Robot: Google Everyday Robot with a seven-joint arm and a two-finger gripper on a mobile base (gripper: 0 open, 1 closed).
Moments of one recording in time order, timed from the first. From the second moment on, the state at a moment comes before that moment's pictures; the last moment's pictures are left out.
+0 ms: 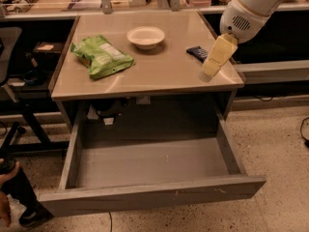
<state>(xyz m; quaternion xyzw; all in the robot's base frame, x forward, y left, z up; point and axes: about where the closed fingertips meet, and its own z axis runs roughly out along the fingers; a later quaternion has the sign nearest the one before) 0.586 -0.163 0.932 -0.50 0.85 0.07 0.16</state>
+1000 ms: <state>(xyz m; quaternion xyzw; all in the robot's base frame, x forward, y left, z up) 0.645 -0.145 0.914 -0.46 0.87 0.07 0.16</state>
